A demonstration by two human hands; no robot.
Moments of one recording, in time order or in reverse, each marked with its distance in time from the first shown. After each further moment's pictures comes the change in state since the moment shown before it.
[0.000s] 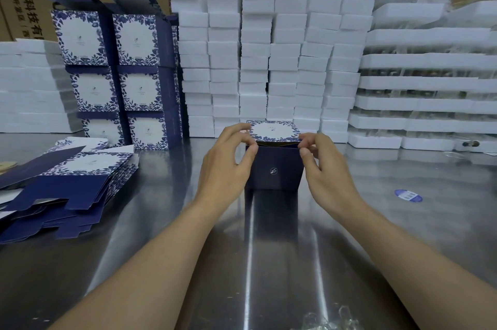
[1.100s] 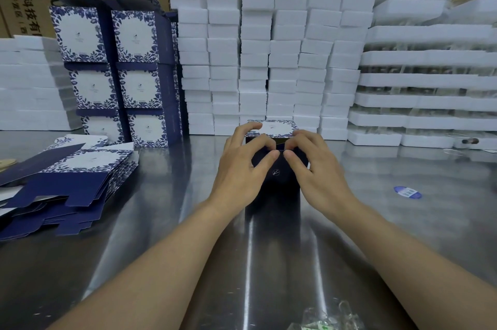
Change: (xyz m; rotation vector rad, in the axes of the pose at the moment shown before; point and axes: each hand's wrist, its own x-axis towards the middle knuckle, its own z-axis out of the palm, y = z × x) left_hand -0.007 0.016 0.014 -0.064 -0.117 -0.003; right_hand -0.005 -0.014 0.004 -0.109 -0.084 -0.100
